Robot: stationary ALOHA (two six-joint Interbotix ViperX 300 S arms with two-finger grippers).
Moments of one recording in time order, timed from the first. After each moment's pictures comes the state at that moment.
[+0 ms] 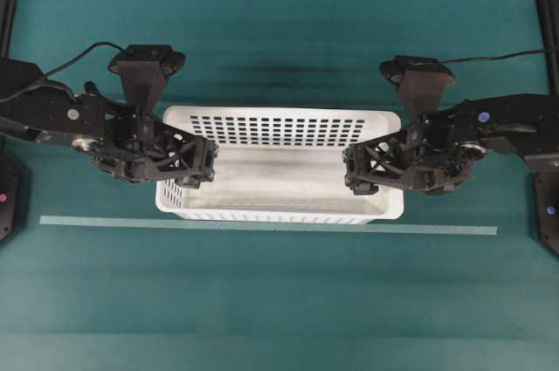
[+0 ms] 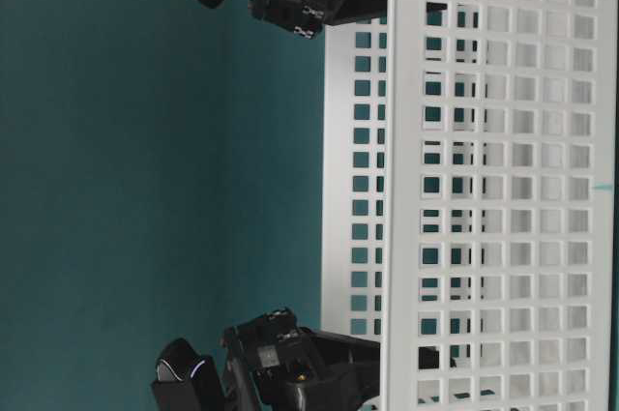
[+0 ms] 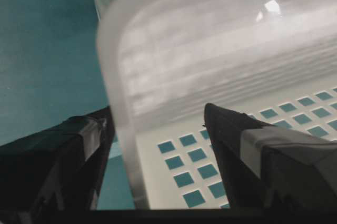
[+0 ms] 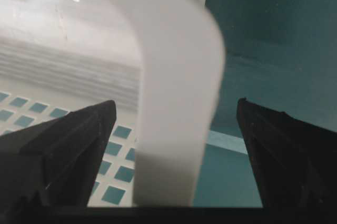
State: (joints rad) left arm 0.10 -0.10 0.68 0.03 0.59 -1.32; right arm -0.11 -0.09 0.74 0.13 0.58 1.26
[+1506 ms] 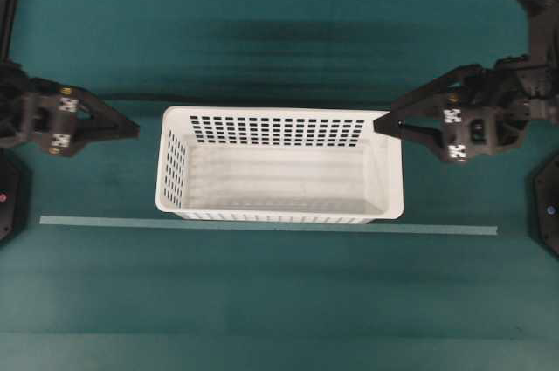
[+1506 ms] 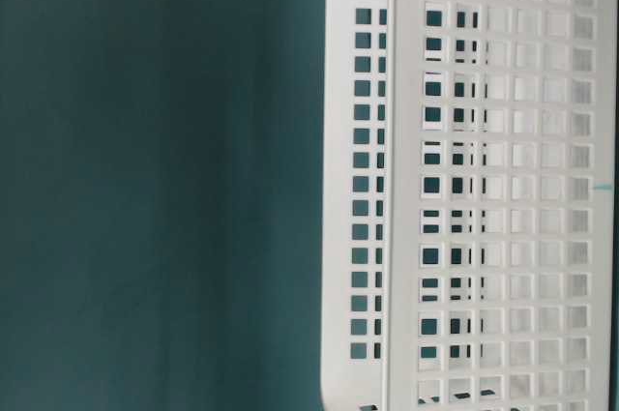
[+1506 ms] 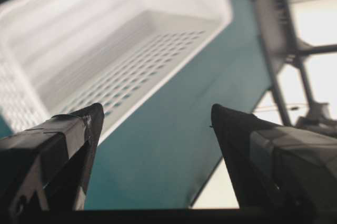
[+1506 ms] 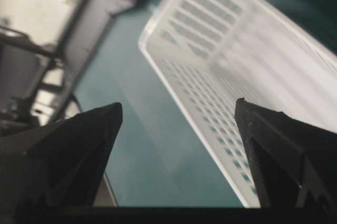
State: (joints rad) left arm 0.10 -0.79 0.78 0.03 0.50 -1.07; right arm -0.11 -0.65 0.78 0.10 0.26 0.77
